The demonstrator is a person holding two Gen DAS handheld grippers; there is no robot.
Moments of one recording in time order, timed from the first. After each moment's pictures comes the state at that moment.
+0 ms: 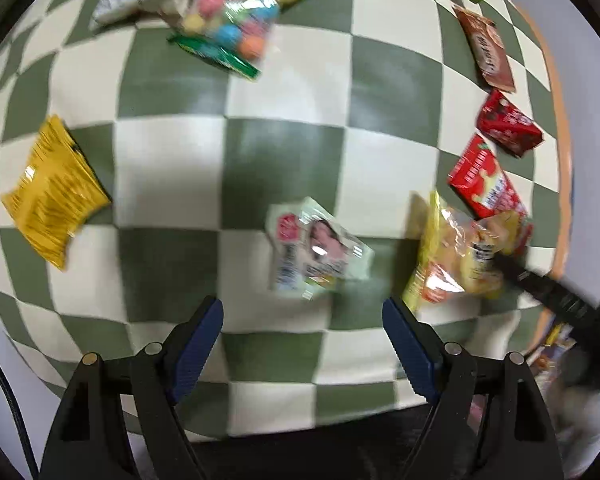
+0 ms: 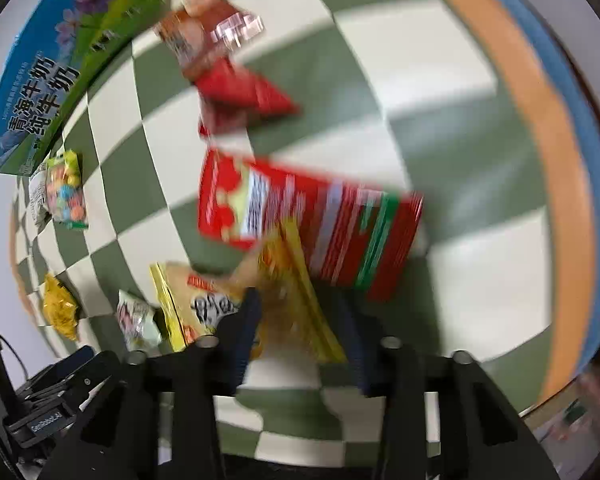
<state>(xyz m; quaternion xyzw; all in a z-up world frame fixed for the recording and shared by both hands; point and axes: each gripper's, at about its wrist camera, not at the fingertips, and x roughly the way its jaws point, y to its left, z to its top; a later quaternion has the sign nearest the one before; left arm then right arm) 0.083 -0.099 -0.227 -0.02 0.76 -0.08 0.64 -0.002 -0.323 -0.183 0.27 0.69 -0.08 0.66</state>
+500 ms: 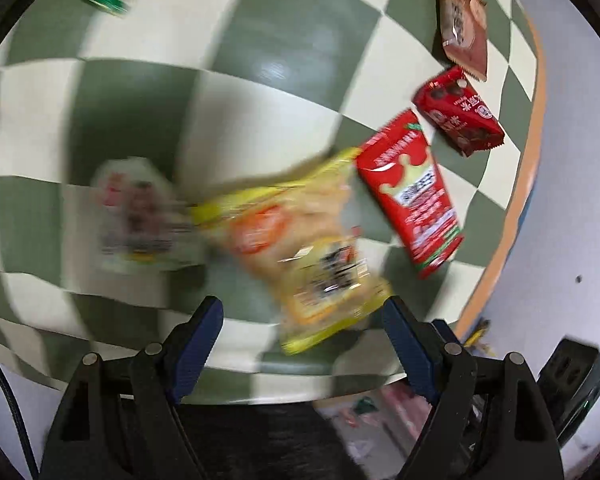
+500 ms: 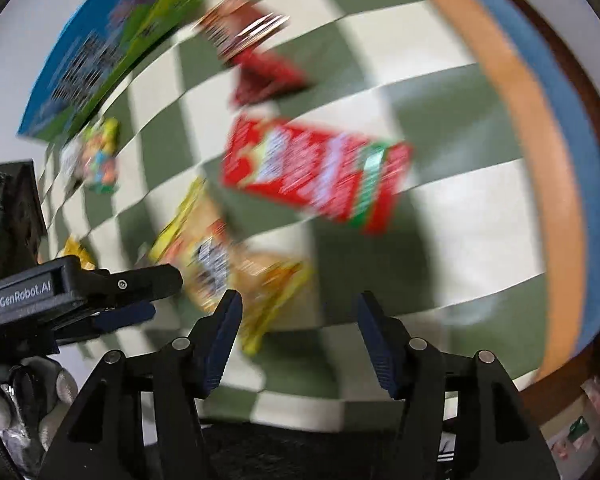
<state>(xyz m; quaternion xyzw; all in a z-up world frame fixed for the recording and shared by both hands) 0.086 -0.181 -0.268 -0.16 0.82 -0.09 0.55 -0.054 -0.335 -0.150 0.26 0.67 -0.06 0.69</state>
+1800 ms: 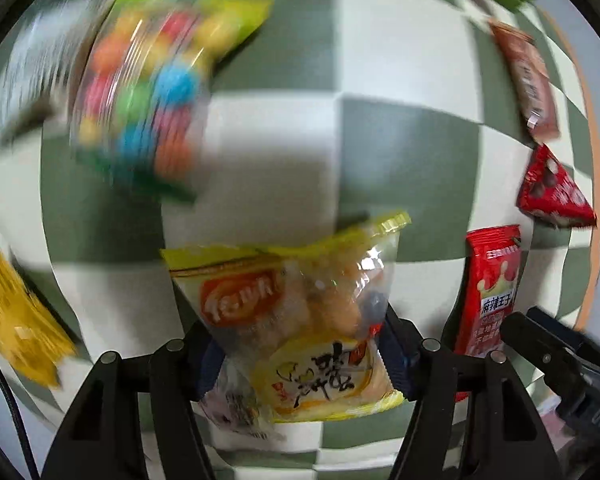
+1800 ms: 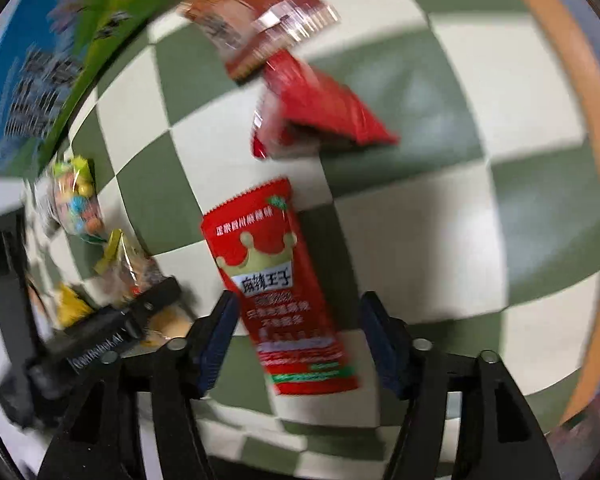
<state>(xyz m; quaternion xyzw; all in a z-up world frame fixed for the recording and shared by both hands) 0.146 -0.159 -0.268 0.06 0.73 -0.09 0.67 0.062 -0.323 -0.188 0.23 0.72 -0.06 0.66</state>
